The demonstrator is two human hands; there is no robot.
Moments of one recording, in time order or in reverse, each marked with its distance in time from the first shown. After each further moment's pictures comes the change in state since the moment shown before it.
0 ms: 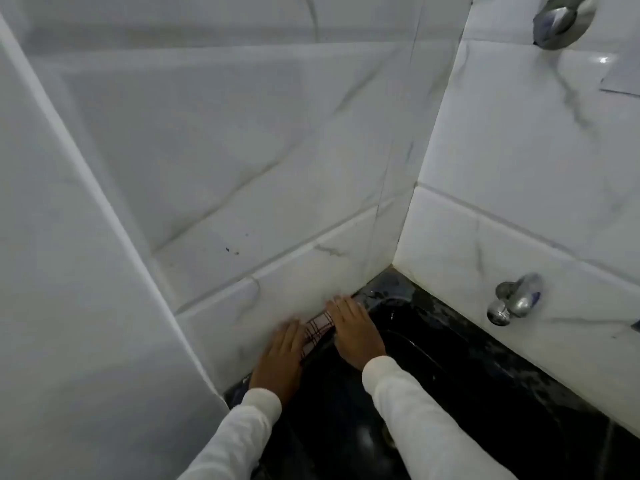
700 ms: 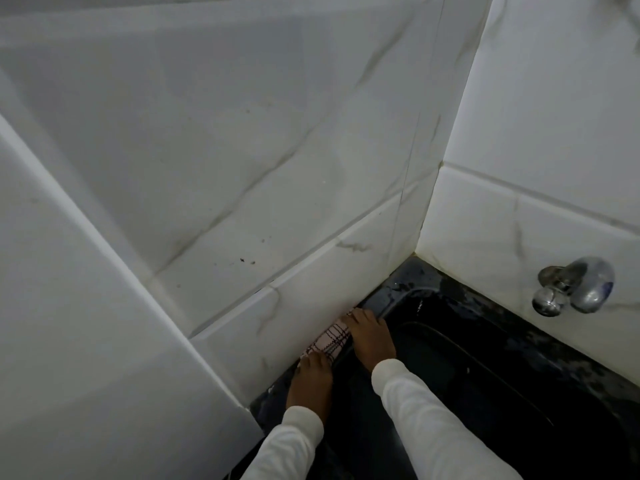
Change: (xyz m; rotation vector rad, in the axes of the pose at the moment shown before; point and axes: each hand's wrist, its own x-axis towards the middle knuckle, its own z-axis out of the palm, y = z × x) left_hand -0.001 0.004 0.031 0.060 -0.300 -0.138; right_hand 0.030 -0.017 0.055 0.116 -0.208 0.188
